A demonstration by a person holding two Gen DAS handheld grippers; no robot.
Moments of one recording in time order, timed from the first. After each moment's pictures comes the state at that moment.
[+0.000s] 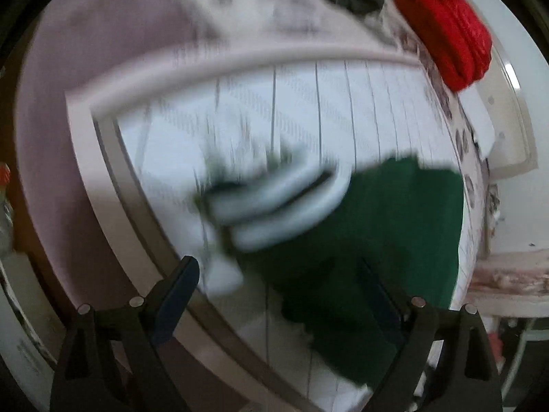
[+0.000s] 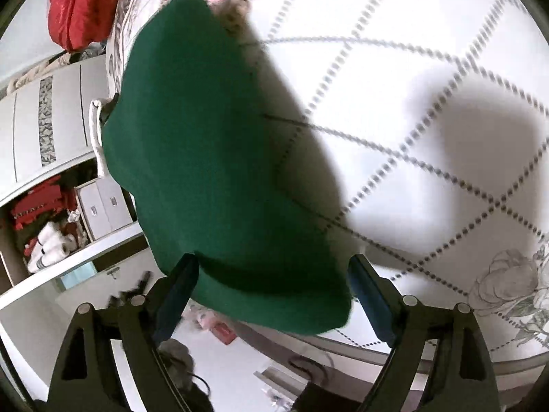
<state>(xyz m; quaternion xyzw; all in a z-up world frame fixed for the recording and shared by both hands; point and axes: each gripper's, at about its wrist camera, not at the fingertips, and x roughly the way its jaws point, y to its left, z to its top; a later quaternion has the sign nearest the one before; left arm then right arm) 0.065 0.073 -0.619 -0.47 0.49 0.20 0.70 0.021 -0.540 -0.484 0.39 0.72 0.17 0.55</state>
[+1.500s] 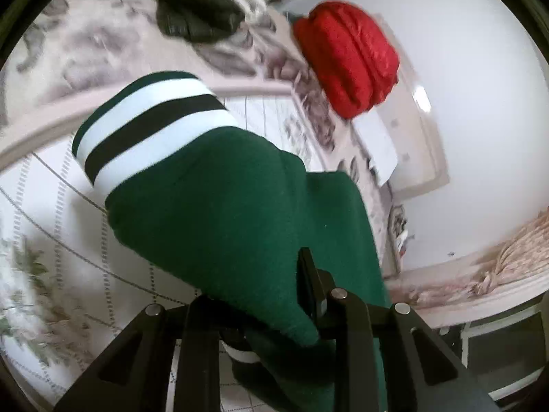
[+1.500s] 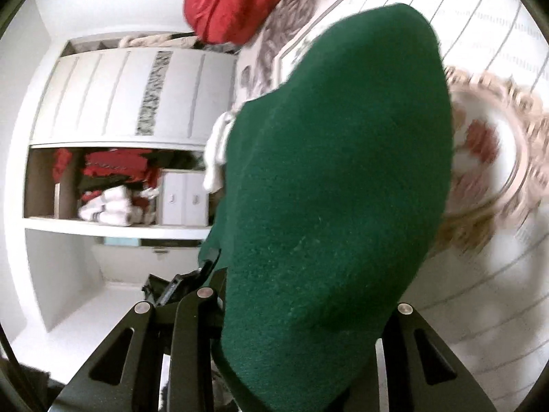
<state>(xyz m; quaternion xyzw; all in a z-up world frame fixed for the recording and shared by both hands) 0.261 0.042 -0.562 -0.51 0.34 0.08 0.78 0.212 -0.473 -0.326 0.39 0.57 0.34 0.64</state>
